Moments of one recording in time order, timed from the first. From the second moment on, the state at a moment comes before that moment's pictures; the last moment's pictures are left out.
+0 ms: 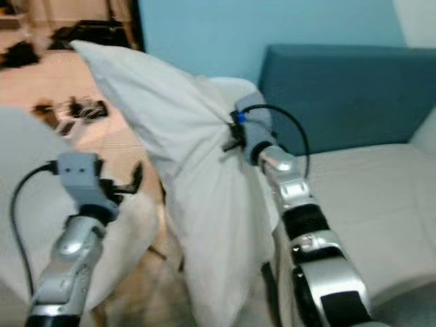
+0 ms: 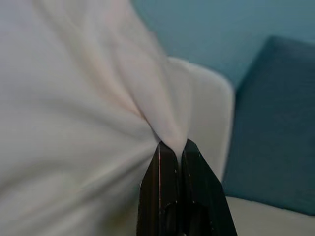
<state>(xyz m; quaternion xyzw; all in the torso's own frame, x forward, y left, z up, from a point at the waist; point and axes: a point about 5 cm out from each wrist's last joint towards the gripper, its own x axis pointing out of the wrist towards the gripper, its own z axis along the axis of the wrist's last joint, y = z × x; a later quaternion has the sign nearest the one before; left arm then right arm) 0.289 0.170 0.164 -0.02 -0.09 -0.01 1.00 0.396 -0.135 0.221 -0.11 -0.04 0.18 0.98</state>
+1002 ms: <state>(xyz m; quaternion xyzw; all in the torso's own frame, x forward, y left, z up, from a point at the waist) 0.289 0.171 0.161 -0.01 -0.07 0.00 1.00 0.376 -0.109 0.188 -0.24 -0.01 0.35 0.91</state>
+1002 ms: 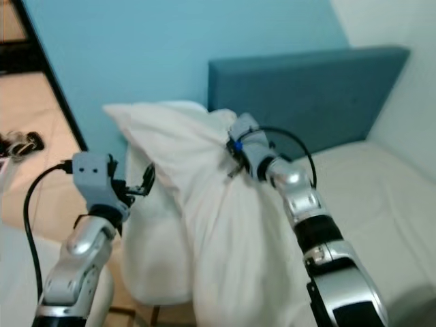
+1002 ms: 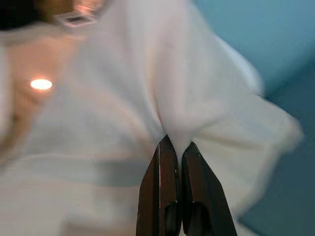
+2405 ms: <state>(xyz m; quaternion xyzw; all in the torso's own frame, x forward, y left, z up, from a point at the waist) 0.287 0.167 0.165 0.02 -0.07 0.01 1.00 0.398 -0.117 0.193 -0.29 -0.01 0.22 0.93</state>
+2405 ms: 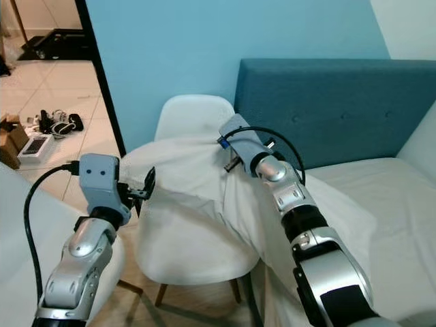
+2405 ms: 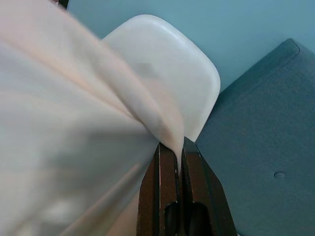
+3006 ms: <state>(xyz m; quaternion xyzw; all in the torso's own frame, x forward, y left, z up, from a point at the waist) 0.282 0.169 0.187 0.03 -0.11 0.01 0.99 0.408 -0.120 0.221 -0.43 -0.07 0.21 0.87</state>
